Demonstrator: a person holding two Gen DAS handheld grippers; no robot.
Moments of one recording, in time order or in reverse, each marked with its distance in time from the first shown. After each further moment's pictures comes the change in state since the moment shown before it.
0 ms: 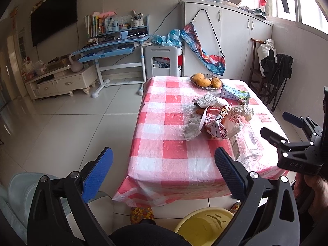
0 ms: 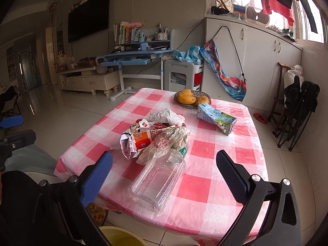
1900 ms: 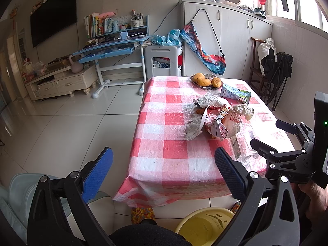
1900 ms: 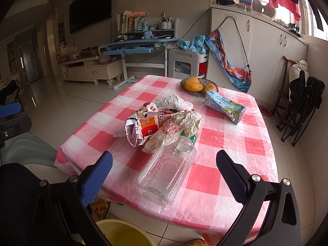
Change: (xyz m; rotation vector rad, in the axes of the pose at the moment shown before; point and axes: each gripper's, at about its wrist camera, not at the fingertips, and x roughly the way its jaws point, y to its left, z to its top) left arm 0.000 0.000 -0.001 0.004 0.000 0.002; right arm 0.013 0.010 -0.004 -0.017 0.065 0.012
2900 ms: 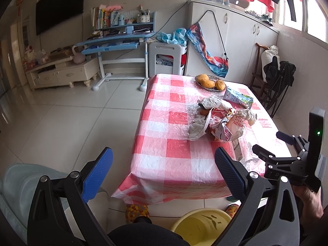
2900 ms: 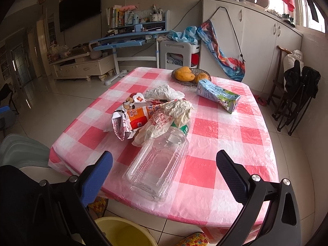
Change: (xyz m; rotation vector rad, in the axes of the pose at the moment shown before) left arm 0.004 0.027 0.002 -0.094 0.029 -0.031; right arm 0.014 -0.008 -0.007 0.062 0.069 -0.038
